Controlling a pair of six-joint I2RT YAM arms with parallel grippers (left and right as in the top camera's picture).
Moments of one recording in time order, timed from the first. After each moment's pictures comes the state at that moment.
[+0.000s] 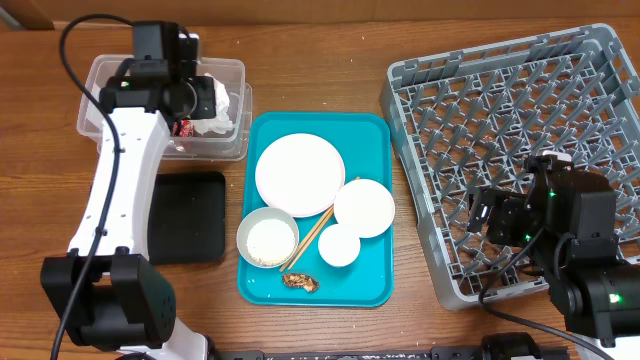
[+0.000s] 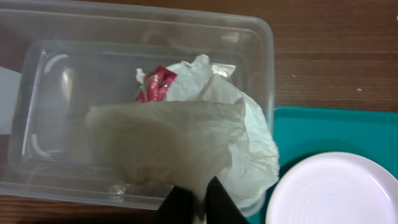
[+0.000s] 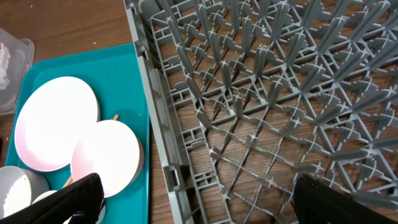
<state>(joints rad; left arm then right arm) 0.02 1.75 1.60 -0.83 -0.01 -0.02 0.07 0.84 1.03 -1.03 -0.04 0.25</state>
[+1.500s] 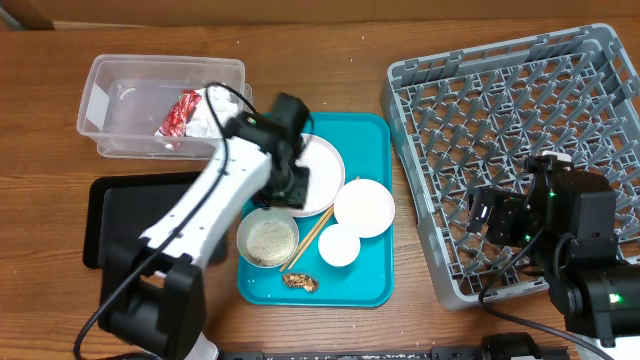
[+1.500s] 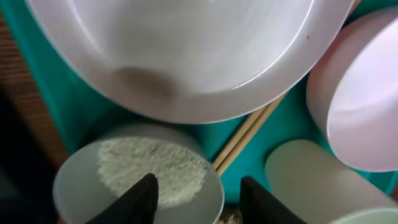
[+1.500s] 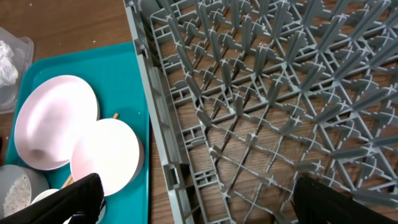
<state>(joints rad) -0.43 1.76 1.38 -1.15 0.07 -0.32 0.07 0.84 1.03 -1.03 -0.04 0.25</state>
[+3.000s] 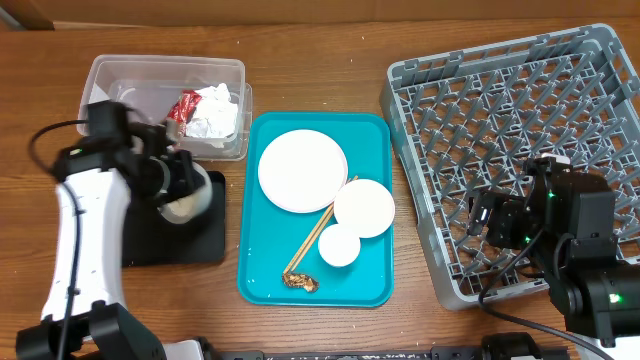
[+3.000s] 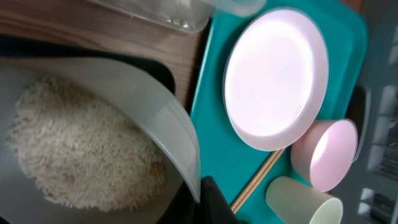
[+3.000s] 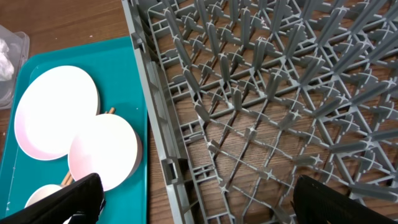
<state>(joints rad) 0.25 1.52 1.22 -1.05 0.45 -0.06 0.07 0.84 1.03 -1.06 -0.04 0.25</state>
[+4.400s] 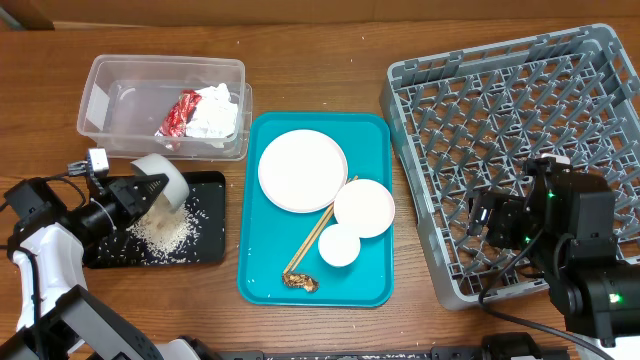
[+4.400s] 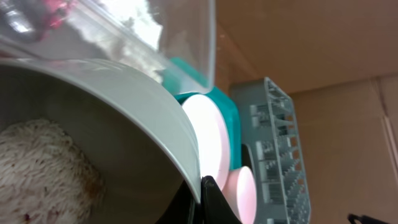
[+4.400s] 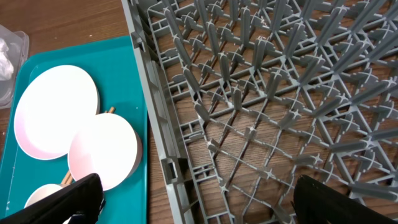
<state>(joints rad) 0.72 1.52 0.90 -0.65 1.14 0.09 0.07 0.84 1.03 -1.06 -0.04 0.25</state>
